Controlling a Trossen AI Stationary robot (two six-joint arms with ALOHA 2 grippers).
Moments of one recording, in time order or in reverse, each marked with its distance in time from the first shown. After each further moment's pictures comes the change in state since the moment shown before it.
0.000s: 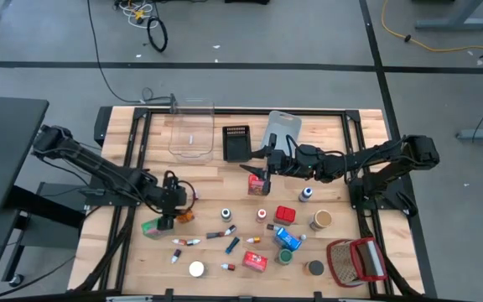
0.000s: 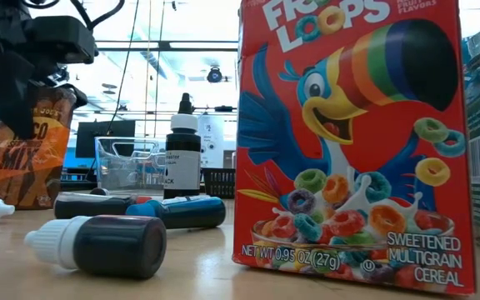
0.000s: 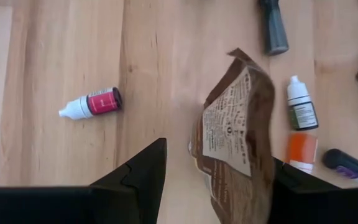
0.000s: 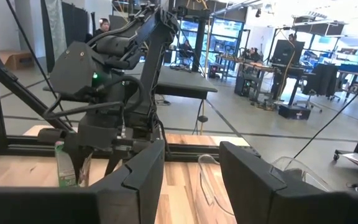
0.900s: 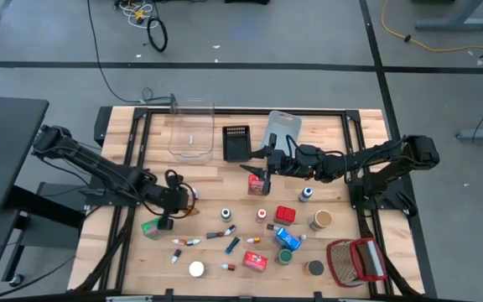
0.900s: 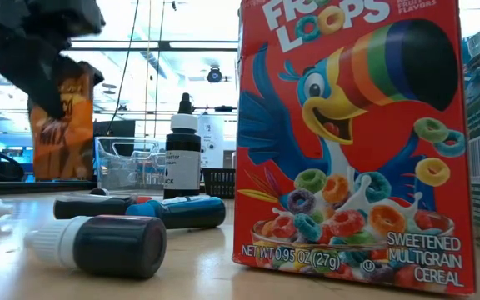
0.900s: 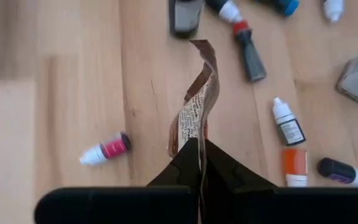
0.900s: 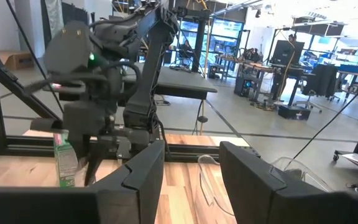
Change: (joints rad) left arm 0.000 -0.002 0.095 -0.011 -0.044 0.185; right arm 0.000 0.000 0.000 0.001 0.000 -0.001
